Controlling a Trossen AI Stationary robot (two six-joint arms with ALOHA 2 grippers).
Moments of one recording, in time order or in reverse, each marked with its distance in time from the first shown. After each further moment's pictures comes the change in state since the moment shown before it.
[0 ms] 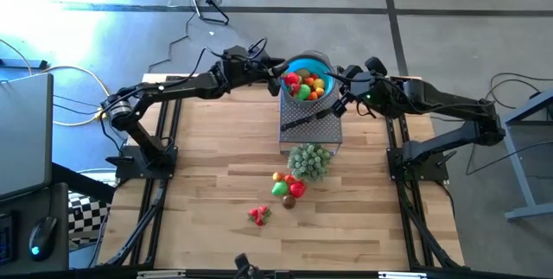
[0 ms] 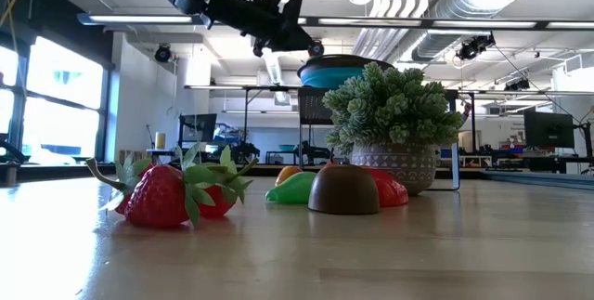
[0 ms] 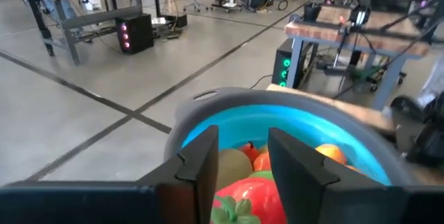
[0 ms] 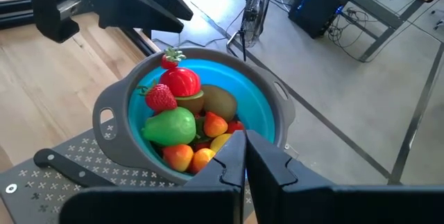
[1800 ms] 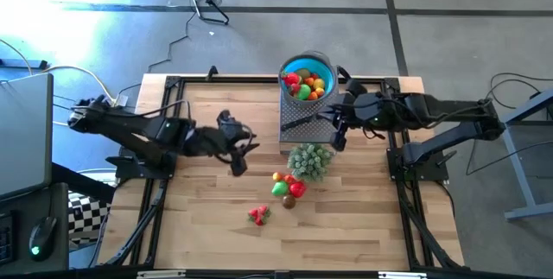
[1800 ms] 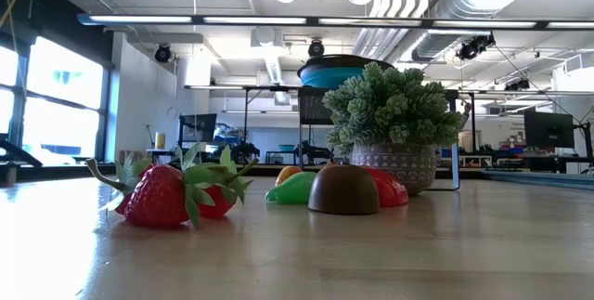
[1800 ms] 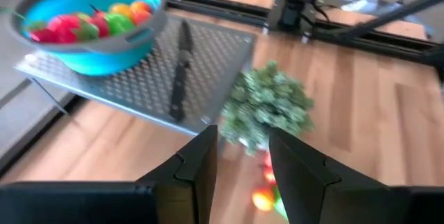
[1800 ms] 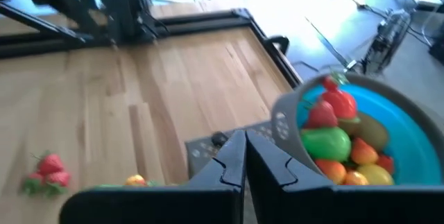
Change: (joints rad) left arm -0.766 -0.386 -0.001 -0.834 -0.537 -0.334; right arm 0.223 -0.001 0.000 0.100 -0.274 -0.018
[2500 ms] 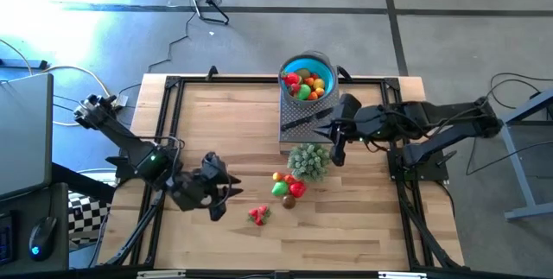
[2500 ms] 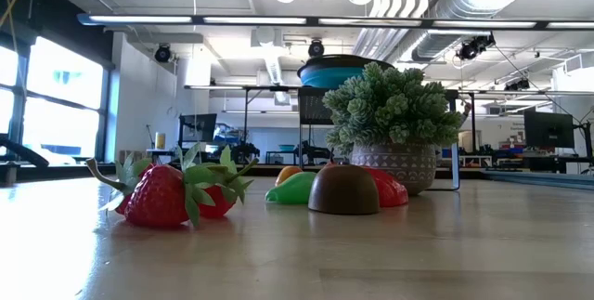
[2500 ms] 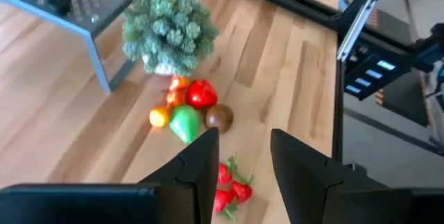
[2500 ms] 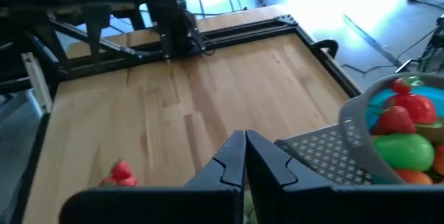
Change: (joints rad) left arm -0.384 0.029 0.001 -0.130 -0.076 -0.489; right arm 0.115 0.019 -0.001 0.061 -0.039 0.133
